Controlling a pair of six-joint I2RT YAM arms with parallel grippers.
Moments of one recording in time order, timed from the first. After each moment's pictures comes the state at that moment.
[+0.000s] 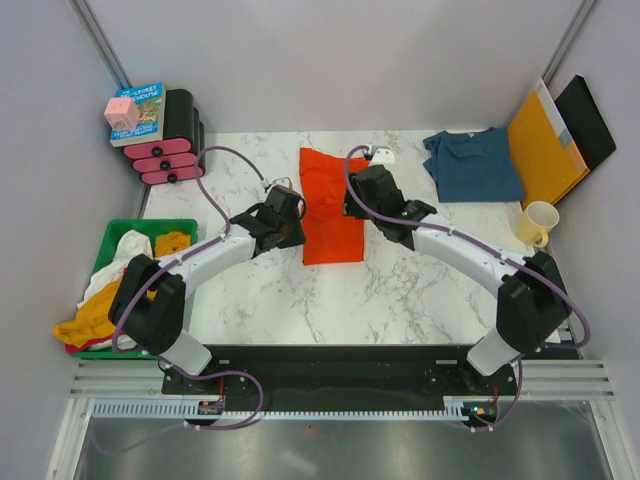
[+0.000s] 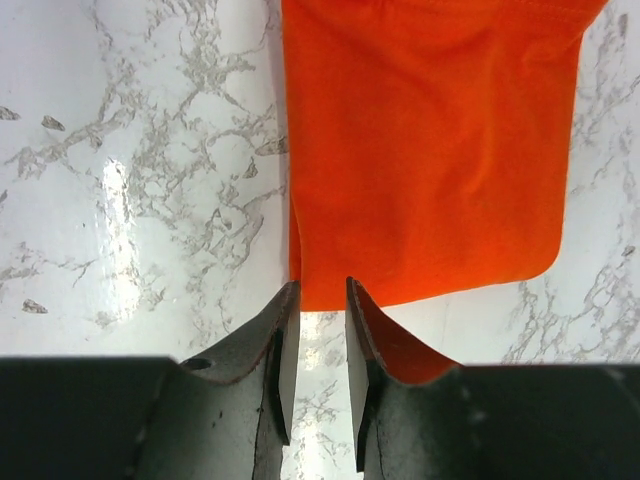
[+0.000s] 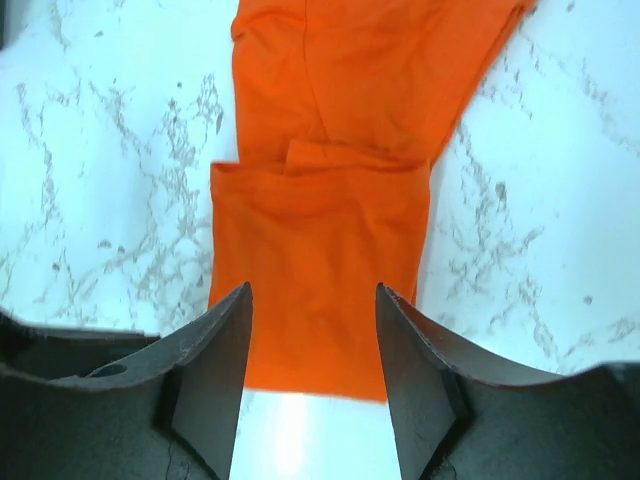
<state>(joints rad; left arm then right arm) -0.59 1.56 1.05 -0.35 -0.17 -0.66 0.66 1.62 1.26 -0.21 0.34 0.51</state>
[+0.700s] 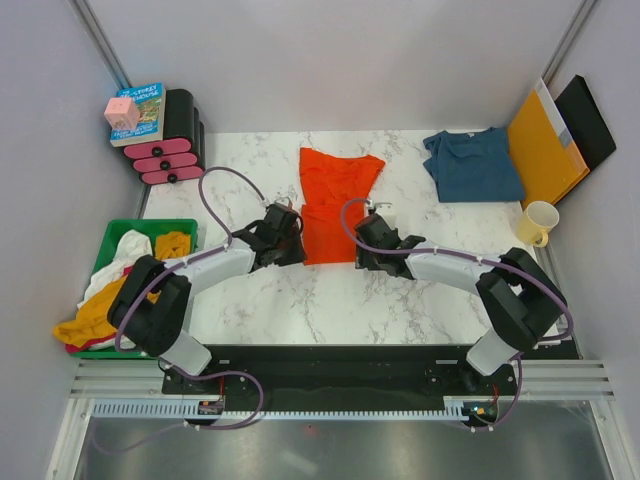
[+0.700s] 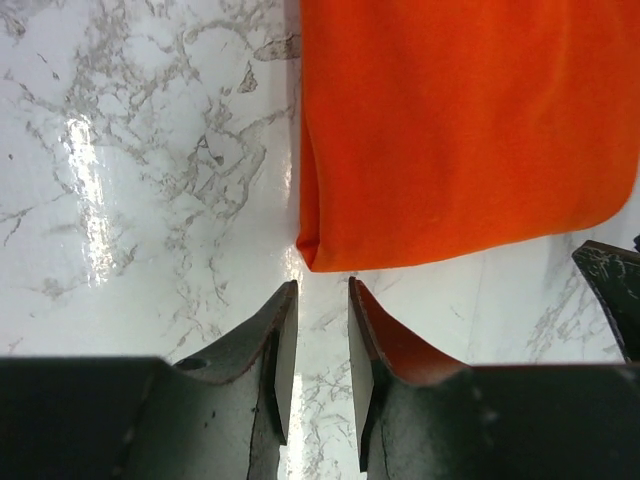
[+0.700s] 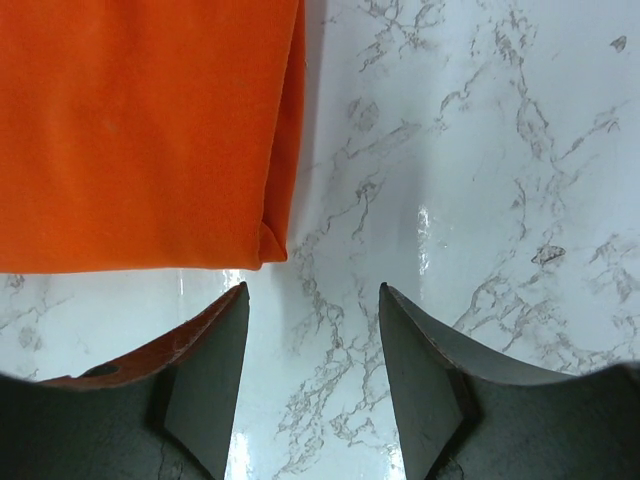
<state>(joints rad) -0.59 1.56 0.88 -0.24 -0.08 -0.70 0.71 1.62 0.89 -0.22 0.34 0.61</state>
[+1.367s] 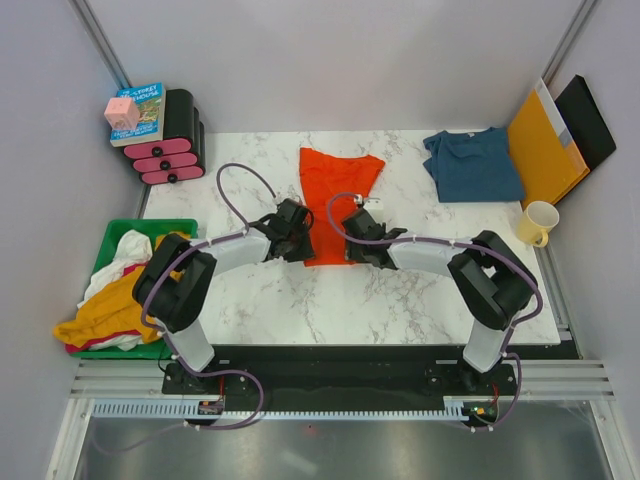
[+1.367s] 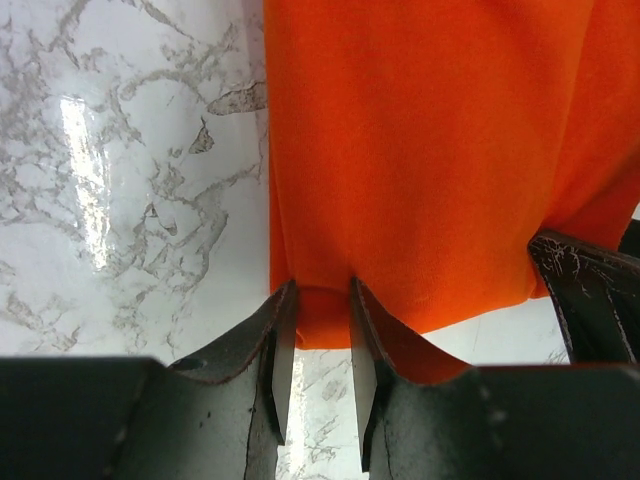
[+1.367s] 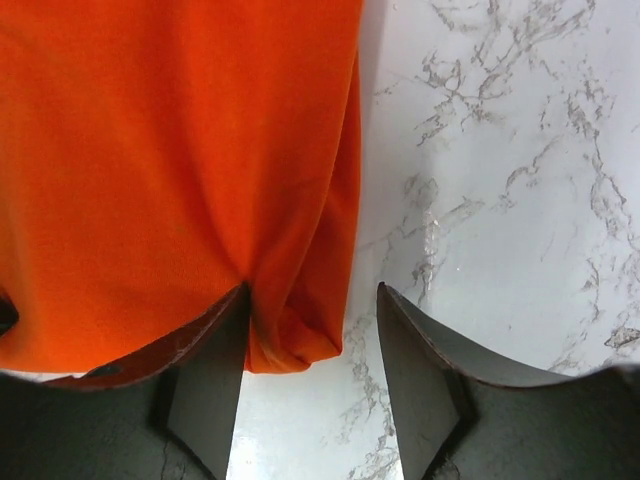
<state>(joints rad) -0.59 1.73 0.98 -0.21 -0.05 -0.70 0.71 1.79 1.02 -0.18 0.36 0.62</state>
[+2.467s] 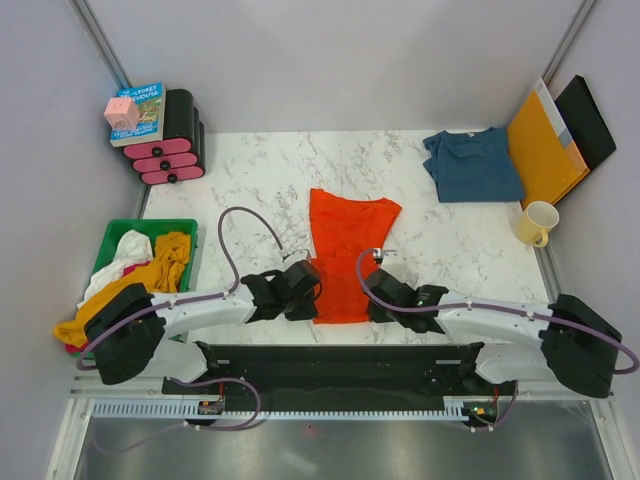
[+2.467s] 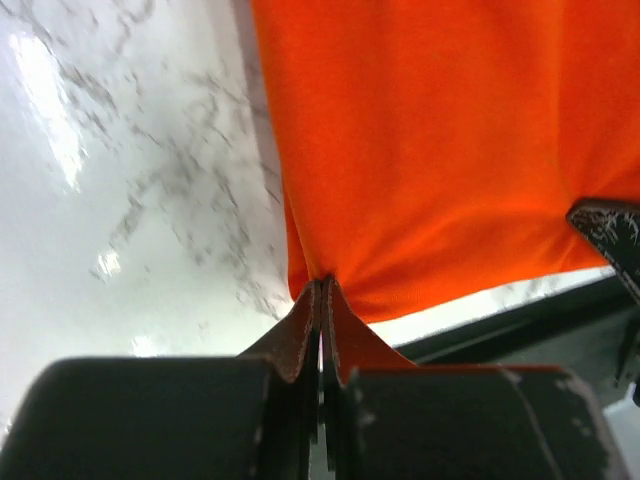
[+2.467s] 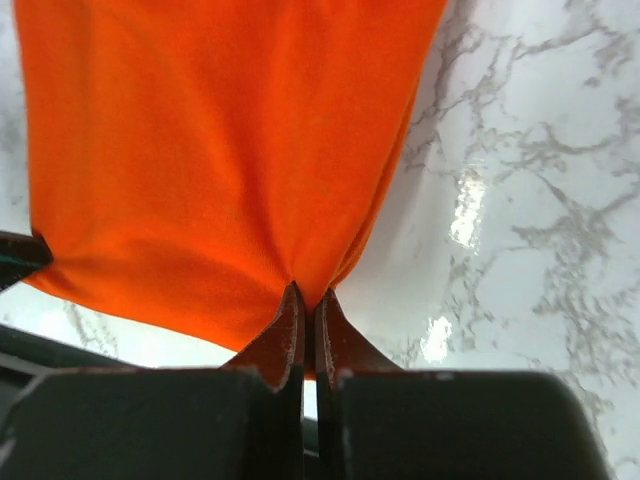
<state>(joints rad) -0.96 1.37 0.65 -0.31 -0.13 -0.97 1.01 1.26 0.57 -0.30 0.32 0.86</state>
